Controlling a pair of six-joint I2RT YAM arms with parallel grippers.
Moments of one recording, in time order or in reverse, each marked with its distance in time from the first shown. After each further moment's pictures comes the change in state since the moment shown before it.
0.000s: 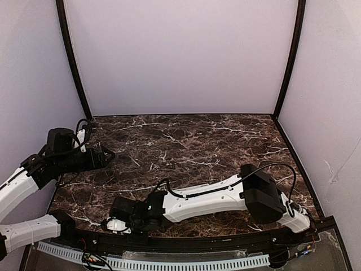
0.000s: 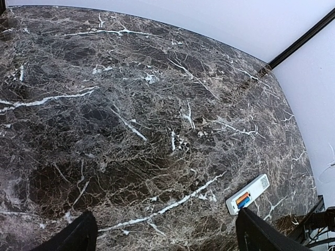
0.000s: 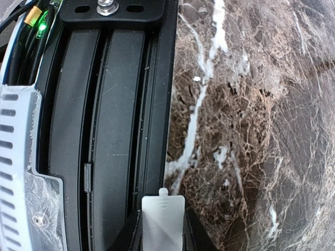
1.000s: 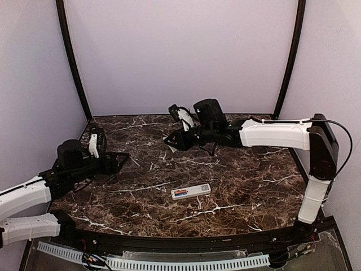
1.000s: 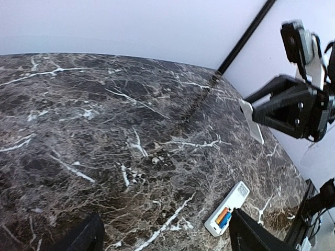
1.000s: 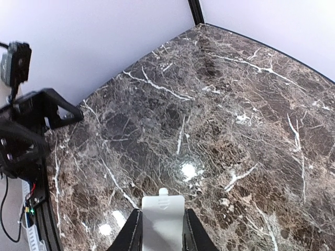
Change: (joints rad) left arm -0.079 0.058 -0.259 0.583 0.084 0.056; right arm -0.610 -0.584 -0.568 0.536 -0.271 0.386
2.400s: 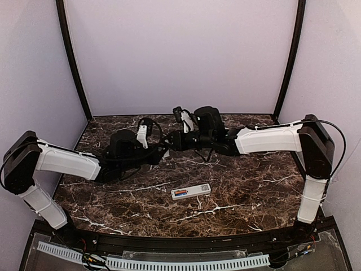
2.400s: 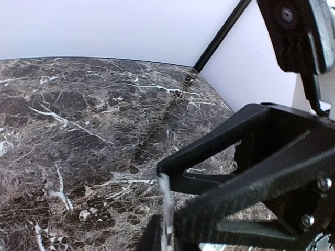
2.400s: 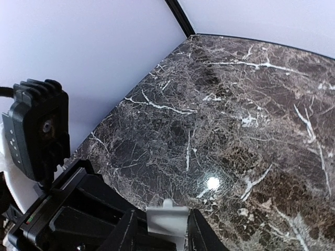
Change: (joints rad) left arm -0.310 0.756 0.345 0.459 -0.192 -0.066; right arm -0.005 0.043 -0.081 0.256 0.033 0.255
